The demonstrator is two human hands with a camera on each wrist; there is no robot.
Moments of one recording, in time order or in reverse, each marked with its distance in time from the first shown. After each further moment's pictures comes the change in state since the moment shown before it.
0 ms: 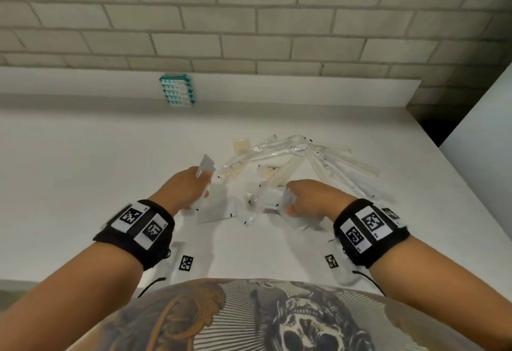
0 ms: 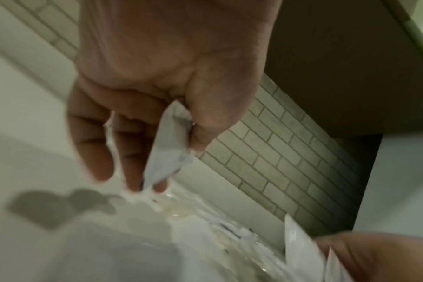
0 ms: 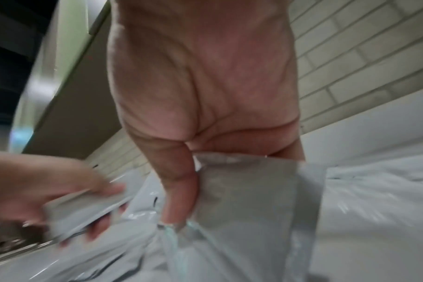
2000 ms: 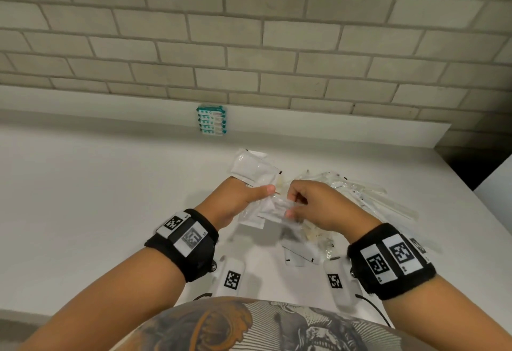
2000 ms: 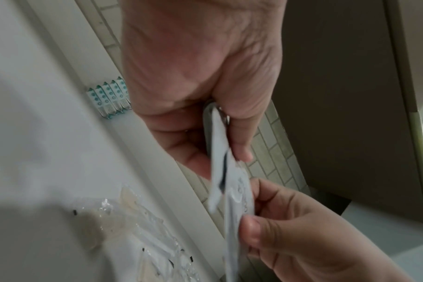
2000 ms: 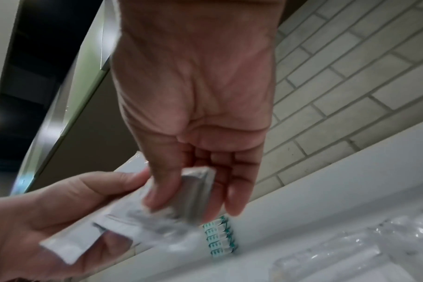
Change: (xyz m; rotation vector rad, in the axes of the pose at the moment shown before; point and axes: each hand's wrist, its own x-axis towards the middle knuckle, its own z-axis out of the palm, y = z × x) left_hand 0.016 0.024 -0.035 -0.712 -0.236 0.355; right_hand 0.022 -0.074 -0.039 0.227 0.305 -0.221
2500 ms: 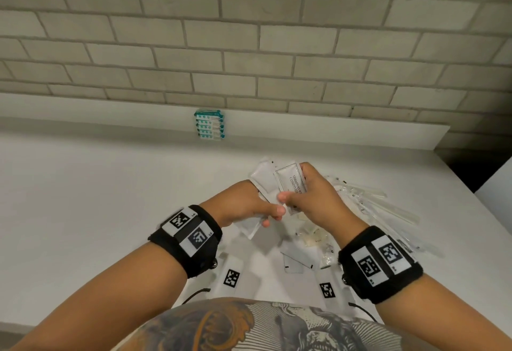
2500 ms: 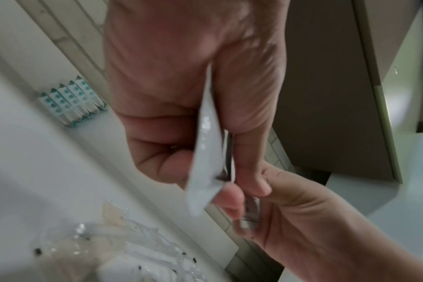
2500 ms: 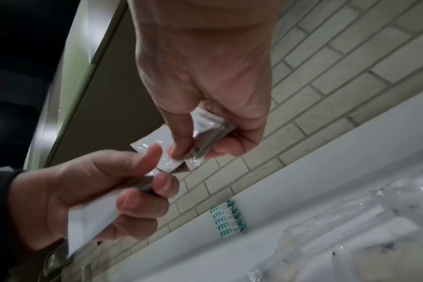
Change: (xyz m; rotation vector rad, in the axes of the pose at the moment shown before) left_hand 0.009 0.013 0.007 0.305 -0.279 -0.012; right_hand 0.016 0.001 0.006 0.508 0.272 0.024
